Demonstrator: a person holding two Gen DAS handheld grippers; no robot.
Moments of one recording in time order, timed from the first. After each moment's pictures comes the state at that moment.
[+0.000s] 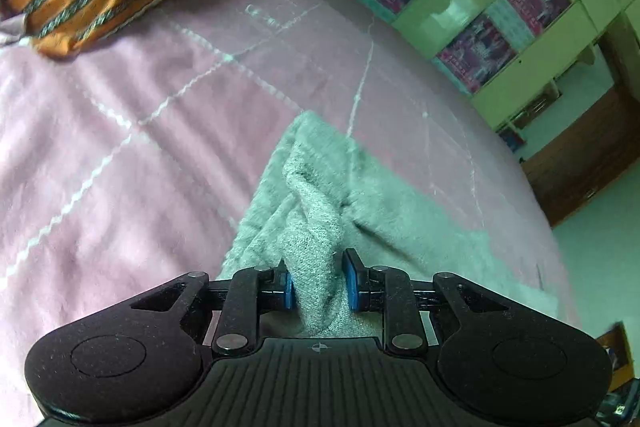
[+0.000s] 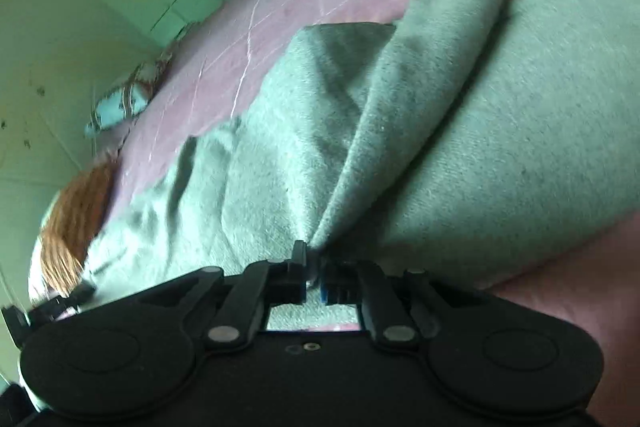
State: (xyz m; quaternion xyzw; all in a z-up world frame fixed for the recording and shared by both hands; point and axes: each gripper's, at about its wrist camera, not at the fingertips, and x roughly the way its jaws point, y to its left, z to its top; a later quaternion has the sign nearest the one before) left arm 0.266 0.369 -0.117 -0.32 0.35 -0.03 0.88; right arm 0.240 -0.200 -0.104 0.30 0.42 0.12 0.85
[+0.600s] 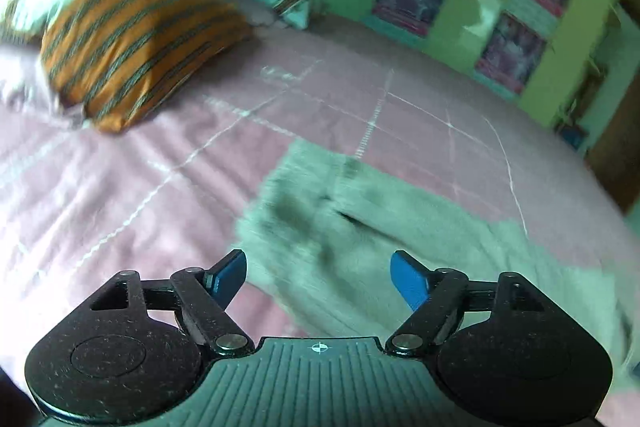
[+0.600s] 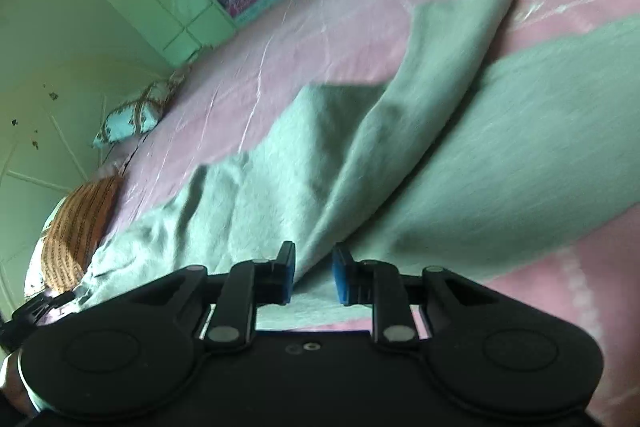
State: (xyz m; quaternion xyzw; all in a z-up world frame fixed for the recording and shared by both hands) left arm 0.214 0.303 -0.068 -0.17 0.32 0.09 0.93; right arm 0.203 -0.238 -0.068 0.26 0.36 0.10 0.89
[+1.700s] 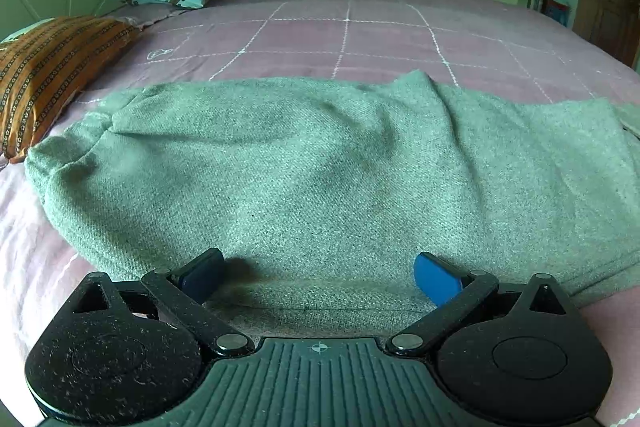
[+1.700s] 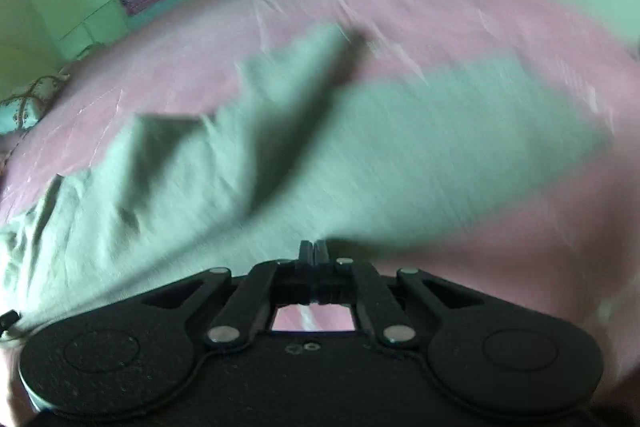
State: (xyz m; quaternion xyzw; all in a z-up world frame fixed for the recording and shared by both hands) left arm 0.210 0.108 -0.086 -0.01 0.38 0.06 0.92; right arm 0.191 -0.317 -0.083 0.20 0.39 -0.05 0.90
